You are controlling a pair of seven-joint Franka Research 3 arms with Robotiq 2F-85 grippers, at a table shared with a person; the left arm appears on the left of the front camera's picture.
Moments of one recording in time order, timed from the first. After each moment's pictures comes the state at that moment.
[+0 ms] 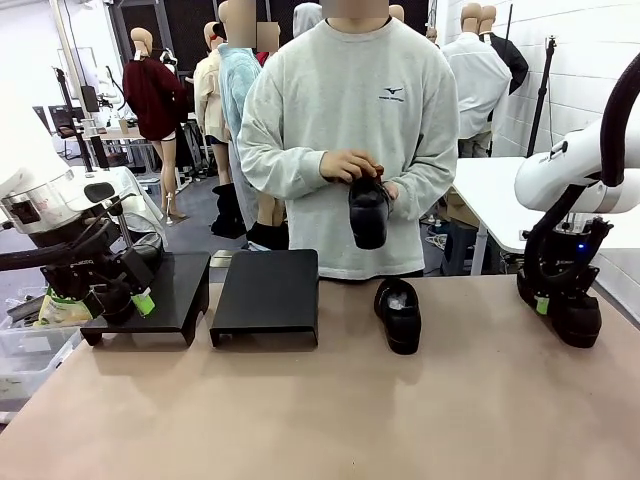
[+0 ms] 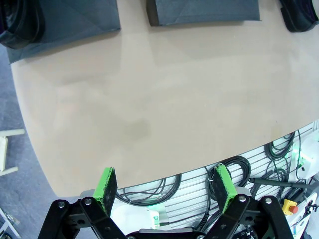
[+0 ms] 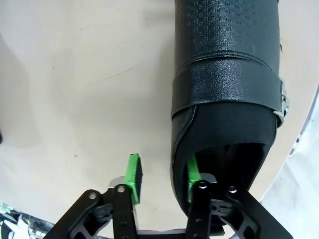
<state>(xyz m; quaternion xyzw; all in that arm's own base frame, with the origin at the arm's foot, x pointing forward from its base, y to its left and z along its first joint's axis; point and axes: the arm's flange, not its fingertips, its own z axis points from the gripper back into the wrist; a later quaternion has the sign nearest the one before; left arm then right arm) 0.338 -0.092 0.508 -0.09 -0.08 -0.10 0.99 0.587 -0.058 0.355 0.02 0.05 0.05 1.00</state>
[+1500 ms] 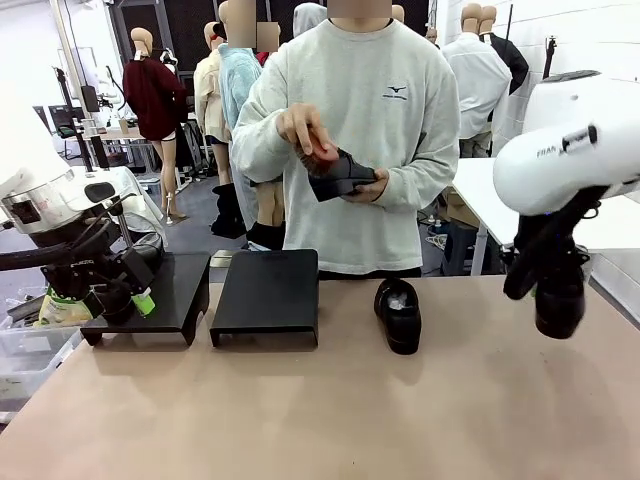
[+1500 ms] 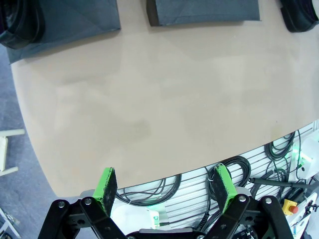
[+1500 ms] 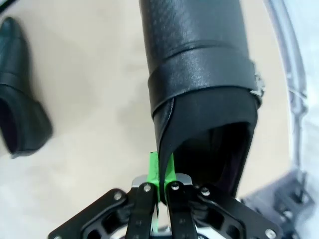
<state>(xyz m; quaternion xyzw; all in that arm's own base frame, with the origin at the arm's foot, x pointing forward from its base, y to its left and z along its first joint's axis) 0.338 -0.092 0.508 -0.09 -0.08 -0.10 0.99 0.442 0.062 0.459 -0.06 -0.08 -0.16 0.98</state>
